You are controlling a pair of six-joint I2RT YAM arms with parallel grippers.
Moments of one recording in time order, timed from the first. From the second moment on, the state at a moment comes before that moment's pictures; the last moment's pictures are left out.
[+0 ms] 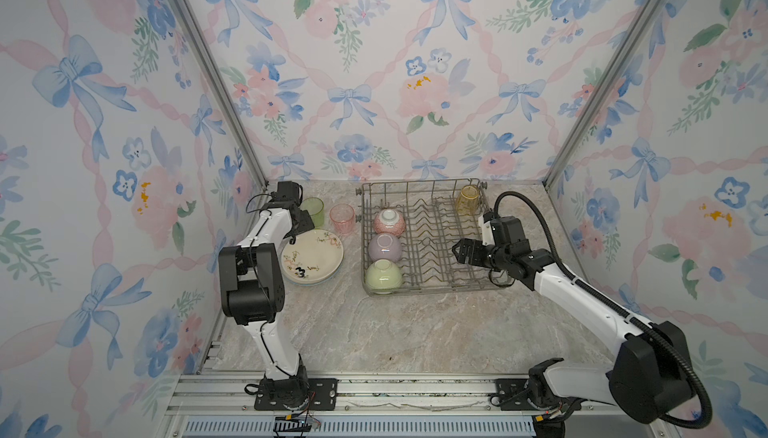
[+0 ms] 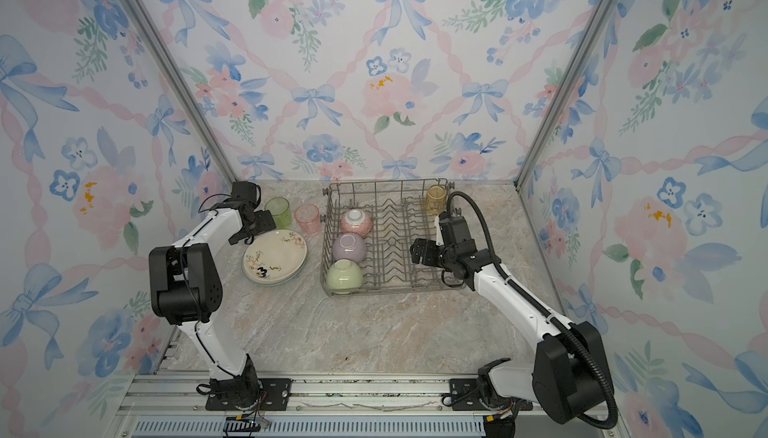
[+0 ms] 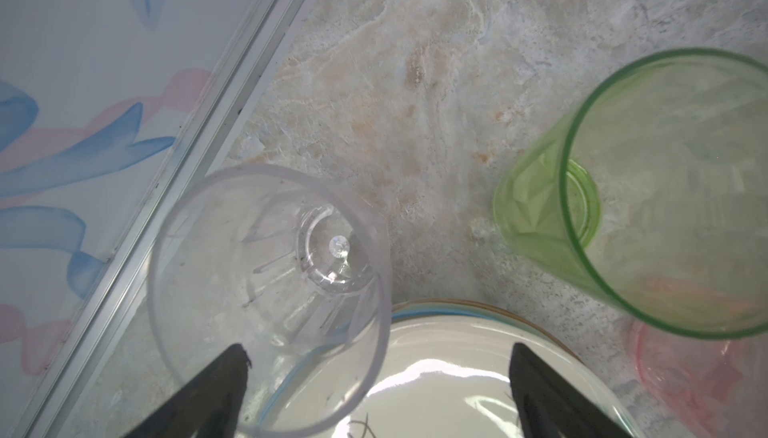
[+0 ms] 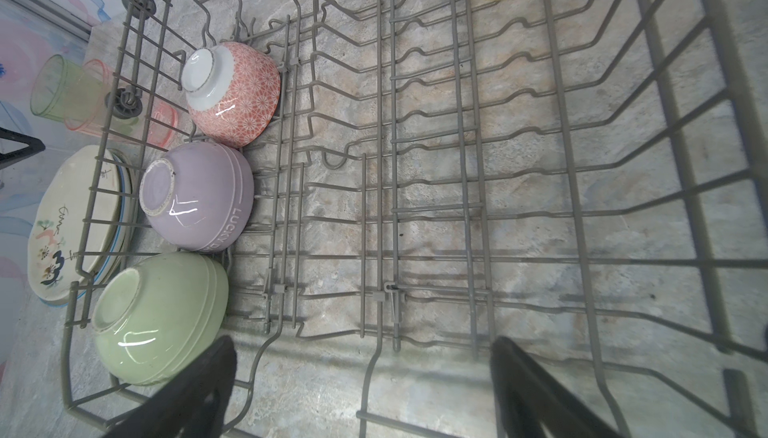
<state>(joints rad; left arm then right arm) 0.09 1.85 1.39 -0.61 -0.28 -0.36 0.37 1.31 0.91 -0.40 -0.10 0.46</state>
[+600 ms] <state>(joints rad) -0.04 1.52 1.10 -0.52 -0.33 -0.42 0.37 1.35 0.90 -0.37 -0.13 0.46</state>
